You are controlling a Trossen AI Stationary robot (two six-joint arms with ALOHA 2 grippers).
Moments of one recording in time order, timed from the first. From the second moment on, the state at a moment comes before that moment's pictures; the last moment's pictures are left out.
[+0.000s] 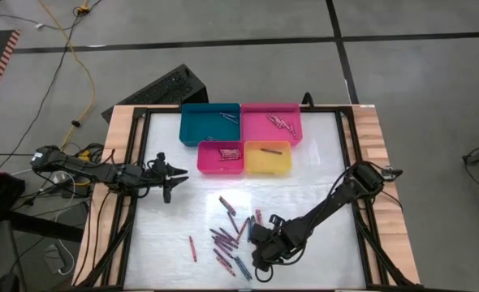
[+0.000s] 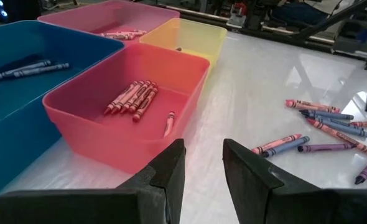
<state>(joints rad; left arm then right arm) -0.21 0.31 0.01 0.08 -0.45 -0.25 0.60 1.97 1.44 -0.63 0.28 0.99</state>
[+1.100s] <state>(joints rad) -0.21 0.31 0.01 0.08 -0.45 -0.27 0.61 2.02 1.44 -0.72 0.22 0.99</state>
